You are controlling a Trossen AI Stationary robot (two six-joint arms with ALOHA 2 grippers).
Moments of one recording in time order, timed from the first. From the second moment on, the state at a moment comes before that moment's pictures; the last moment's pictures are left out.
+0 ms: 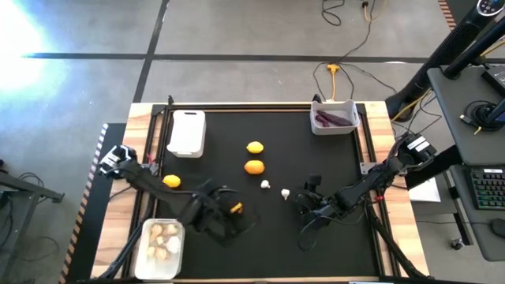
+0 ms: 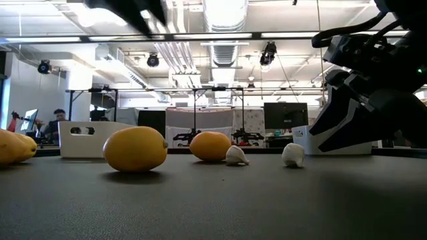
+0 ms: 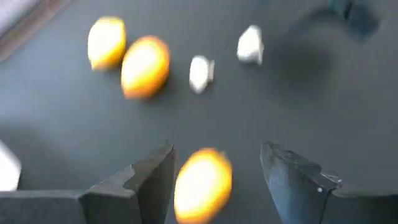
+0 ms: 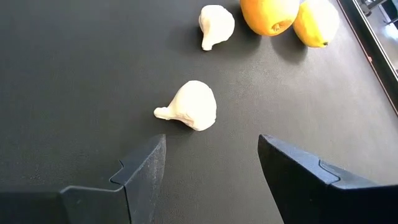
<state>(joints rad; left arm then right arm) -0.55 1.78 1.55 -1.05 -0.67 -1.04 0.54 1.59 0.64 -0.12 0.75 0.34</state>
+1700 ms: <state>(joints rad) -0.24 2.31 1.46 0.11 -0.61 -0.58 0.54 1.59 0.64 -0.20 0.75 0.35</state>
